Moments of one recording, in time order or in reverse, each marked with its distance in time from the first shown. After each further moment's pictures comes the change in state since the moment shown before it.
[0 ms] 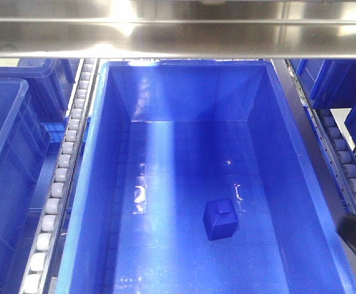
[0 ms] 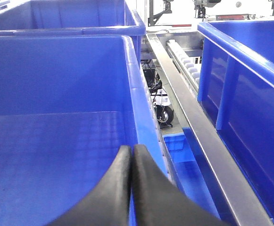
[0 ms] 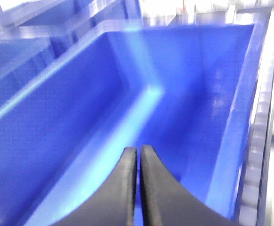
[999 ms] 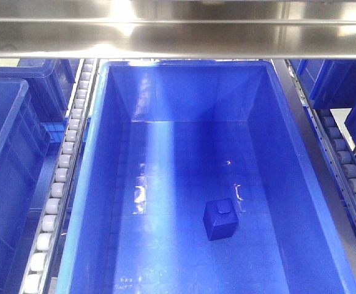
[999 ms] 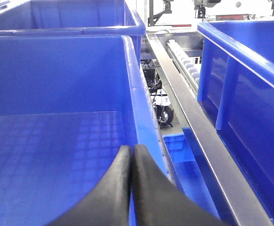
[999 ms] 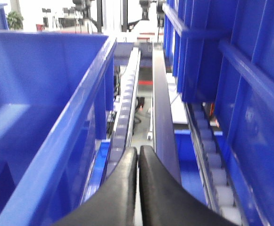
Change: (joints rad) arm -0.429 -0.249 0.309 -0.206 -0.182 0.002
